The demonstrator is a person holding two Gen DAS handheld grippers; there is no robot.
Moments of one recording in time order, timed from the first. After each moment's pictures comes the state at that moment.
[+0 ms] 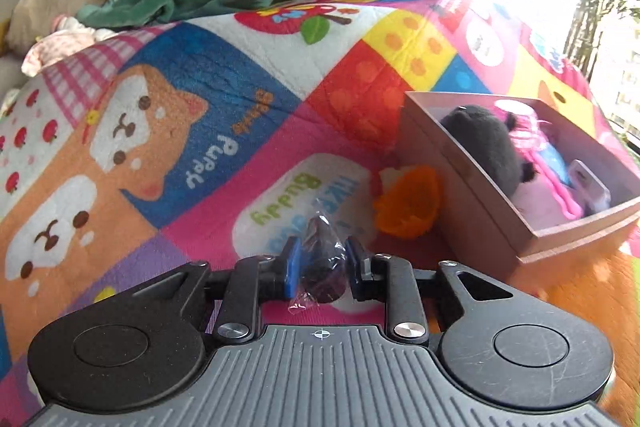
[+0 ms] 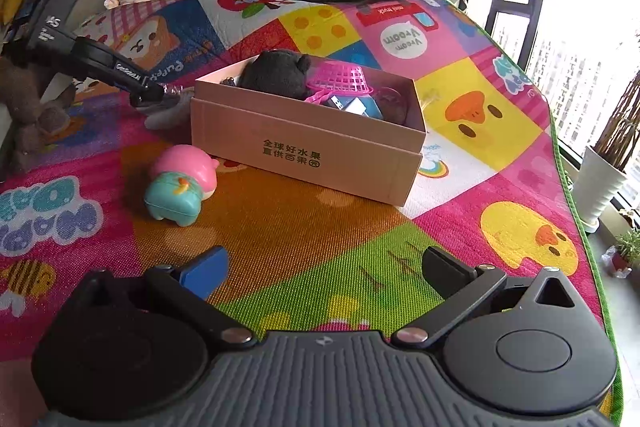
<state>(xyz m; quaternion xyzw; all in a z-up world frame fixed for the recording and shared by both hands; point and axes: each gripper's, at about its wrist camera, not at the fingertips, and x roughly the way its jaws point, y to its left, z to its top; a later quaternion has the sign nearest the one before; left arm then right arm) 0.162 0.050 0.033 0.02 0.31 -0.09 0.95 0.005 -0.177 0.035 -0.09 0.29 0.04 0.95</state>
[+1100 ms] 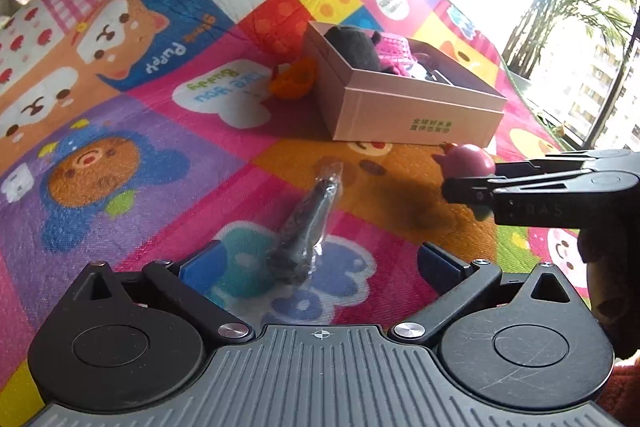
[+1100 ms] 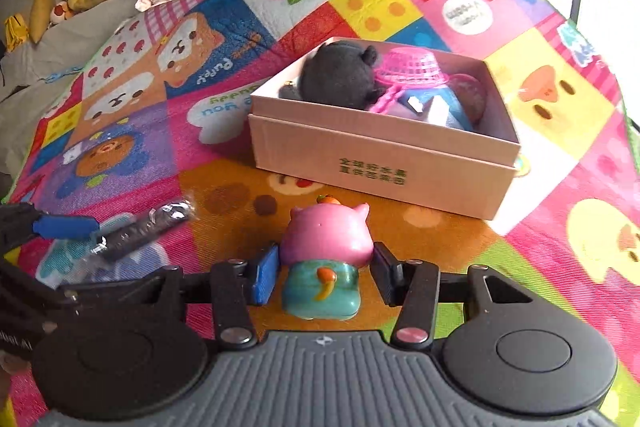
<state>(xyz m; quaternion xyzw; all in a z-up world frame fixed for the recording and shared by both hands) 0.043 0.023 0.014 -0.03 0.35 -0.15 0.92 0.037 -0.165 0.047 -0.04 0.34 0.10 0.93</state>
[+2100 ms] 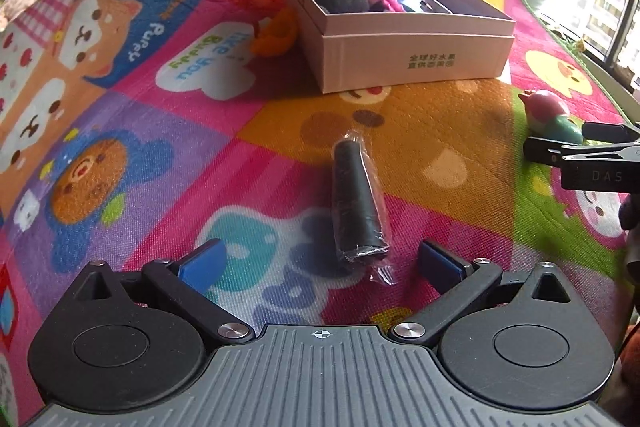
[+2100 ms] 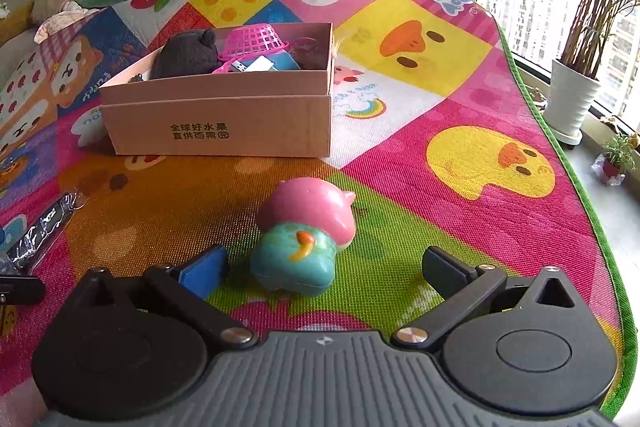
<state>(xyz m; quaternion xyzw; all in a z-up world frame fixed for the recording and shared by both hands) 0.056 -0.003 0.011 0.07 0.43 -0.12 0.89 0.025 -0.229 0.018 0.02 0.34 -0.03 0.94</state>
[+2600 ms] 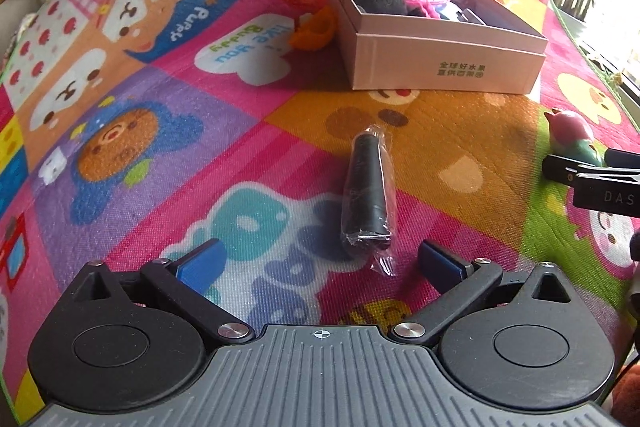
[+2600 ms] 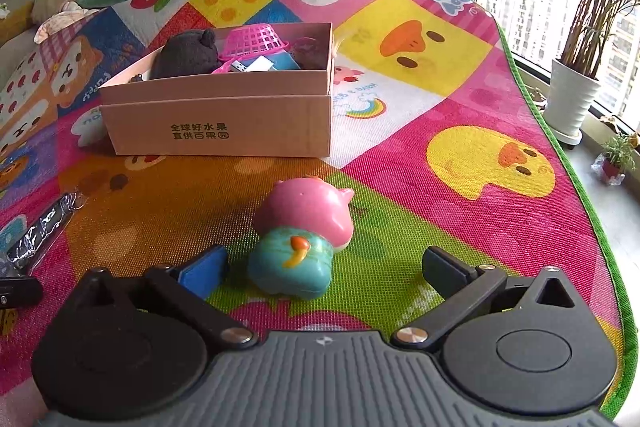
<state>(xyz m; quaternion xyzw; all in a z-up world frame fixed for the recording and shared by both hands) 0.043 -0.006 0.011 0.03 0.43 -0.05 0.90 0.025 -0.230 0.019 0.02 0.34 -0.03 0.94</state>
